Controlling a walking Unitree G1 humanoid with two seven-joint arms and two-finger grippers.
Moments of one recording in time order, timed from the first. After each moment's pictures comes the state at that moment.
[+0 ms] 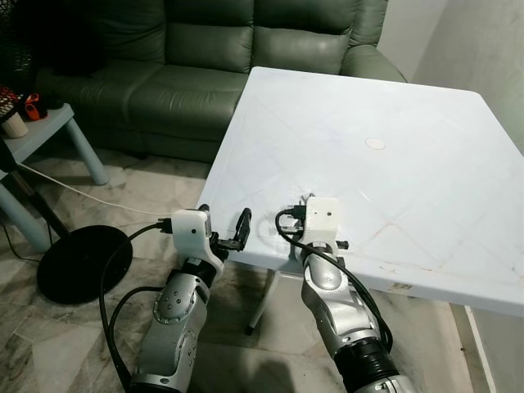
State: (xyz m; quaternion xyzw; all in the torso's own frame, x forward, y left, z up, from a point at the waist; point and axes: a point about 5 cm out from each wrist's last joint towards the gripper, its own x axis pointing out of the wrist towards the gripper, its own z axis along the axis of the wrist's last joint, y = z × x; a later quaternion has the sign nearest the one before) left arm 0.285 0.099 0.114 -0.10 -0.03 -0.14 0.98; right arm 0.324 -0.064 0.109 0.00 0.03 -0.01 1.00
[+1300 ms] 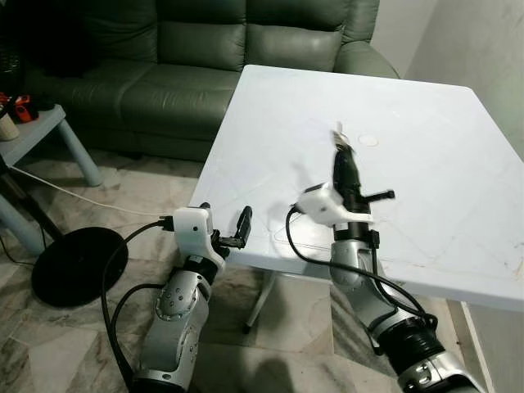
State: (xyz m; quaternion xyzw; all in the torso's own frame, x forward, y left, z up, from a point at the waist) left arm 0.289 0.098 0.116 -0.10 -0.03 -0.13 0.99; right arm 0.335 -0.118 0.138 -0.30 -0.14 -0.08 0.94
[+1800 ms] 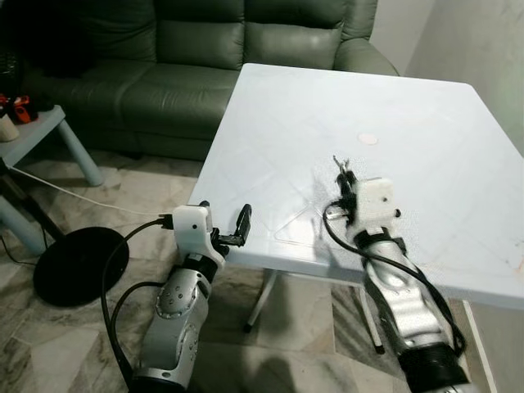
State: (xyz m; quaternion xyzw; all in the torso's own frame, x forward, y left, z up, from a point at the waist) left arm 0.291 0.116 0.117 -0.09 -0.03 -0.13 0.99; right arm 0.308 -0.163 0.126 -0.07 -0.07 0.08 0.99
